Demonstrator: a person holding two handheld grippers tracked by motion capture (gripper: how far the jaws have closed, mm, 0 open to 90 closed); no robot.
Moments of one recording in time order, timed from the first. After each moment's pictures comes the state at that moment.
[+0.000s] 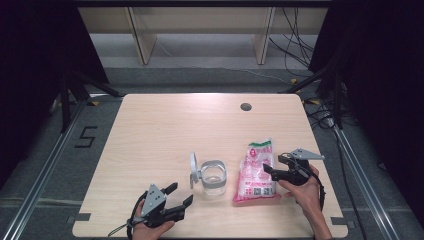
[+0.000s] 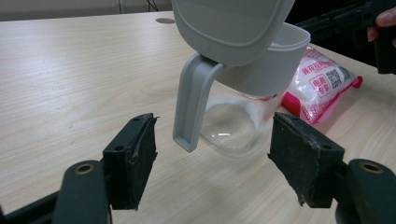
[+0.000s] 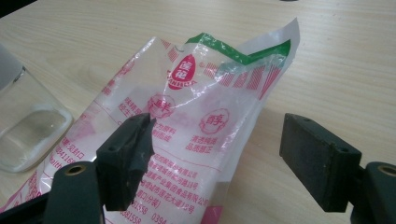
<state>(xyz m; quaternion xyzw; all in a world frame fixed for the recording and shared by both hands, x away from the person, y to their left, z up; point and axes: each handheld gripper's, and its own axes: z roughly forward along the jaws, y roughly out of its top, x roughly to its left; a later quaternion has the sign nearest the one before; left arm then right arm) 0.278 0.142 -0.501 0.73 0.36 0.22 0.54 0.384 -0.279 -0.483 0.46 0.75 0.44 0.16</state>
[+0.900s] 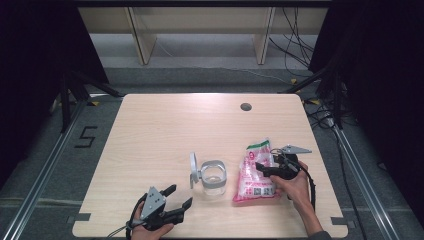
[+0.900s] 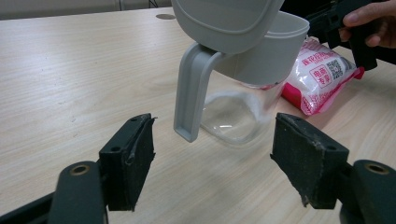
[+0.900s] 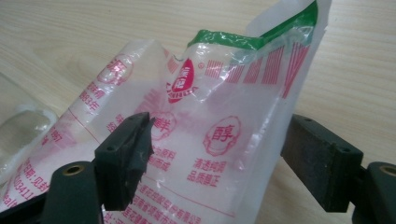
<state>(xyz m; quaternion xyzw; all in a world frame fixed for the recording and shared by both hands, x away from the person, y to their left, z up) 0.272 0.143 -0.504 0.73 0.36 0.22 0.54 0.407 -0.260 -0.500 0.48 0.76 0.42 0.12</state>
